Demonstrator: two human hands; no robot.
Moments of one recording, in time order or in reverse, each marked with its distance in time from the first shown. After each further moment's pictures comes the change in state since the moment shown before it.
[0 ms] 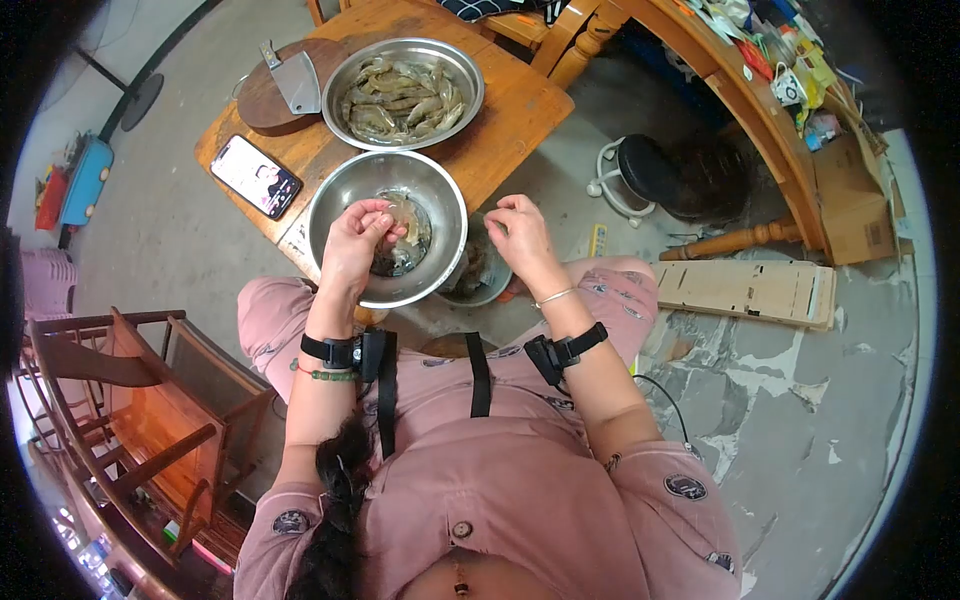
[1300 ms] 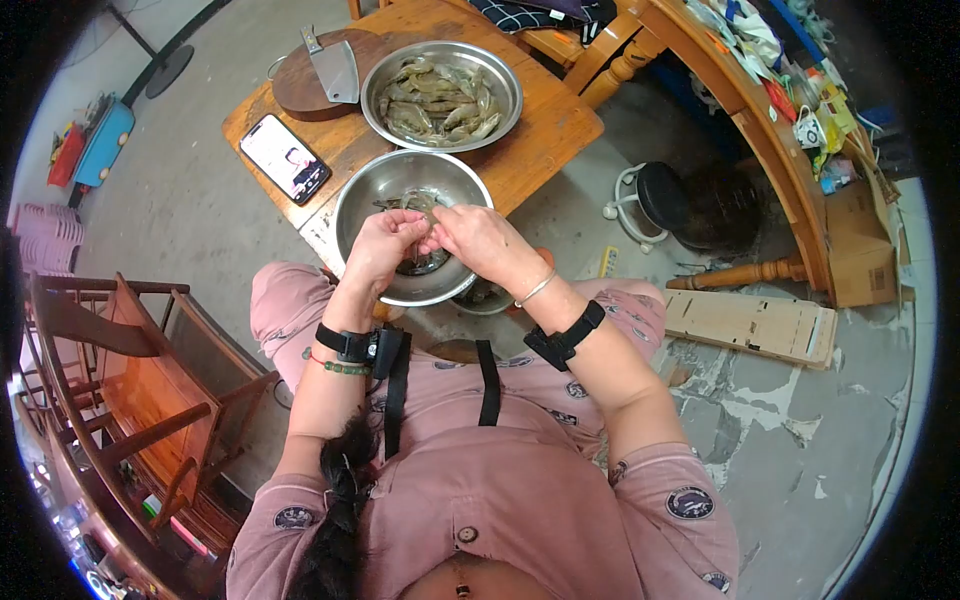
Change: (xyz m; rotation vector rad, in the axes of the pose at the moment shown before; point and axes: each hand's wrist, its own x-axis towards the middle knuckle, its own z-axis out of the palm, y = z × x) left_hand 0.002 -0.007 -0.006 0.077 -0.111 -0.078; right_hand 0.046 -0.090 0.020 -0.035 -0.348 -0.469
